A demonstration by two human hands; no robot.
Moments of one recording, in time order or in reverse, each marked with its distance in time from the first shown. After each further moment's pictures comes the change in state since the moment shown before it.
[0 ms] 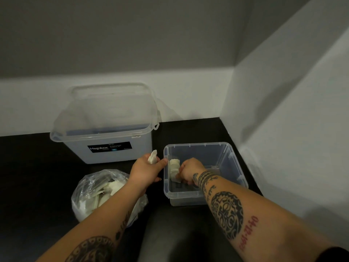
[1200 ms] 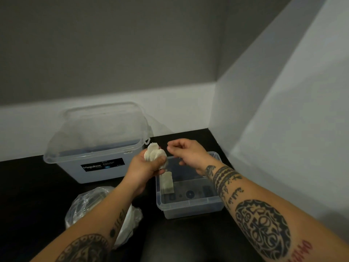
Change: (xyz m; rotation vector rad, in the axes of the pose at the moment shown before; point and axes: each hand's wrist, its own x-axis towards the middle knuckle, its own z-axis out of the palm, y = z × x) left_hand -0.002 0.045 0.005 -0.438 -0.204 0.155; right_hand -0.069 -0.023 -0.082 0.642 0.093 -0.424
